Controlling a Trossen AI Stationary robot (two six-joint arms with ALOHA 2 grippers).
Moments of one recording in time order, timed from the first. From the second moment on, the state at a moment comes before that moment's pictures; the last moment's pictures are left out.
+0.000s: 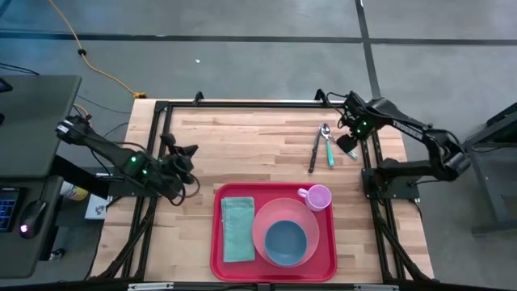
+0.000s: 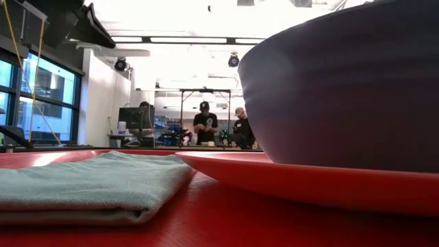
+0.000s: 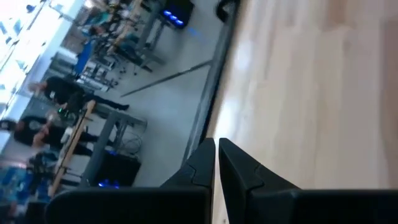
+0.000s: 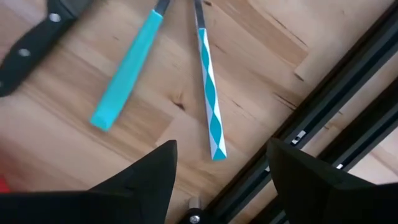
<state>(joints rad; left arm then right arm) -0.49 0.88 0.77 -0.94 -1.18 -0.15 -0.94 1.20 0.82 -1.13 0.01 0.02</state>
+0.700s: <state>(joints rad) -0.49 0.85 0.77 -1.18 -1.19 -0.39 -0.94 1.48 0.82 -0.97 -0.01 -0.03</state>
